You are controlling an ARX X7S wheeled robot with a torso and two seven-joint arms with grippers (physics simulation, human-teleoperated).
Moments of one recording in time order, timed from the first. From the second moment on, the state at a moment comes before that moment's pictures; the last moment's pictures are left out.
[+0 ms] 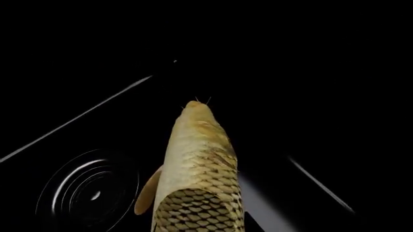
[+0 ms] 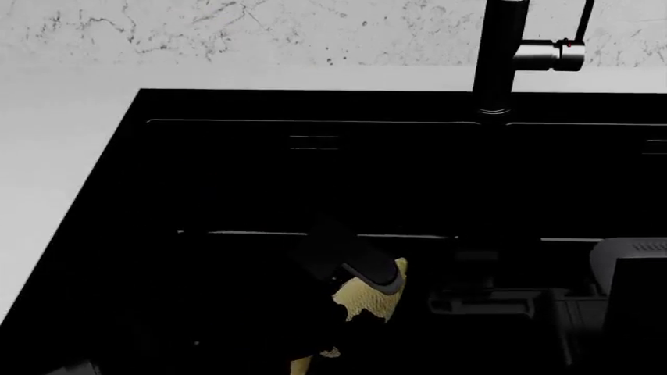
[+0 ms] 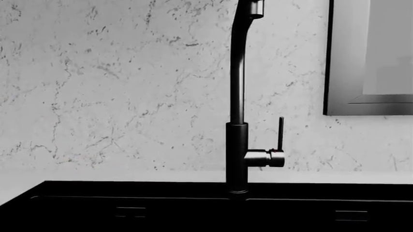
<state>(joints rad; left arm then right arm) -1.25 0.00 1.57 -0.78 -1.39 -0.40 -0.10 0.33 0.38 0.16 -0.74 0.58 0.85 0.19</state>
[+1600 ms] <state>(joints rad) -1.42 -0.05 1.52 -0.78 -1.42 -0.36 -0.06 0.34 0.40 0.15 -0.75 0.62 0.84 0.22</state>
